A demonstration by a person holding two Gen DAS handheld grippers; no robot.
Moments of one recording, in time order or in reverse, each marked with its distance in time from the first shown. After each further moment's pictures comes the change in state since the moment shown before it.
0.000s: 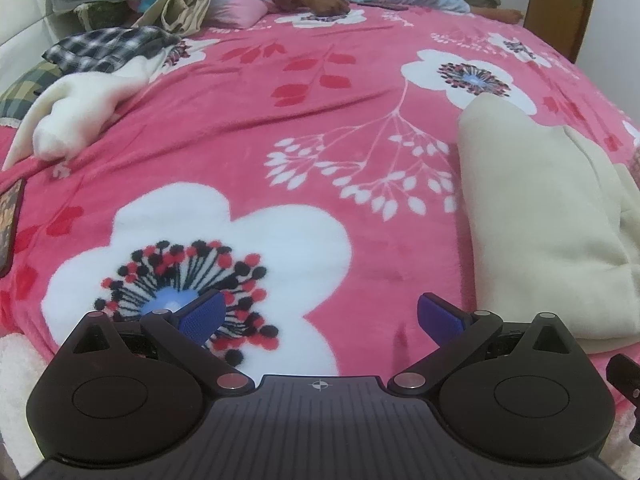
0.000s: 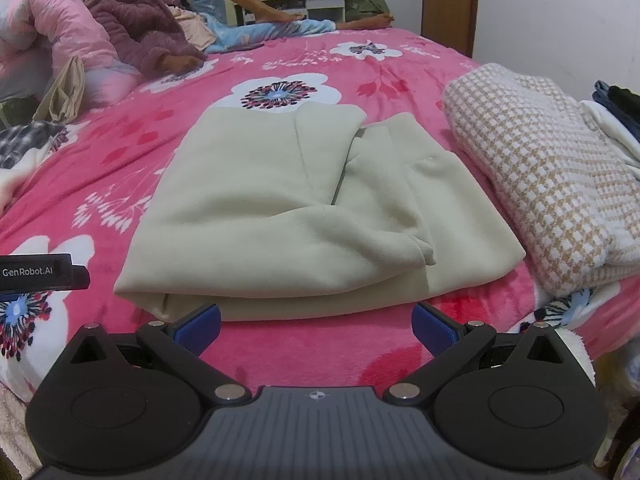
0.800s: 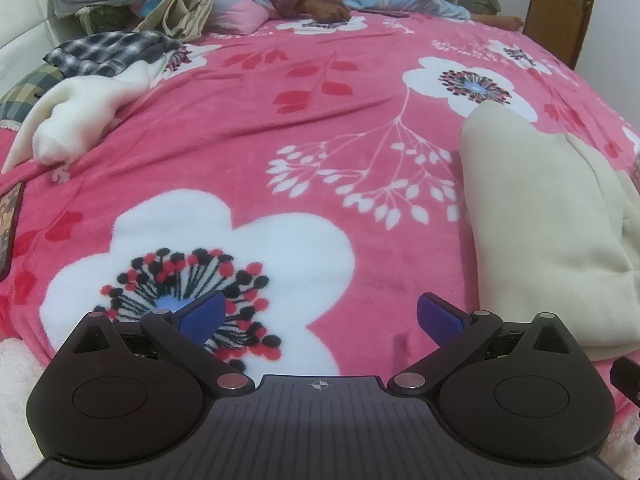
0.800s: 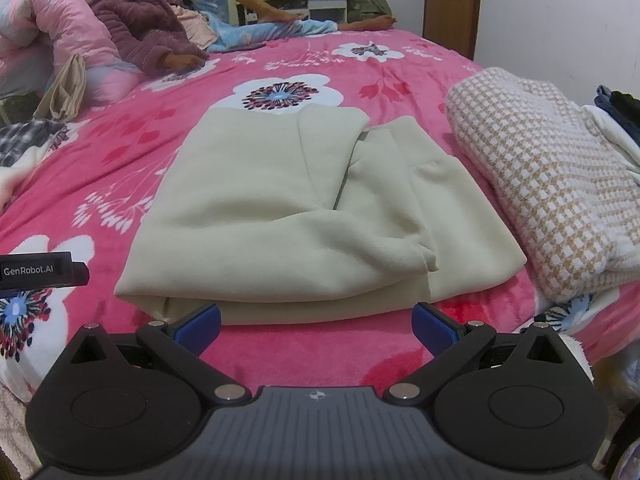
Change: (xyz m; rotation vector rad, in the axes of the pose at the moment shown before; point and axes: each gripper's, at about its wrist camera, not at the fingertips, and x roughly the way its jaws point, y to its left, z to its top) left arm 0.002 0.004 0.001 -0.012 -0.019 -0.001; right arm 0.002 0.001 0.003 -0.014 -0.004 -0.001
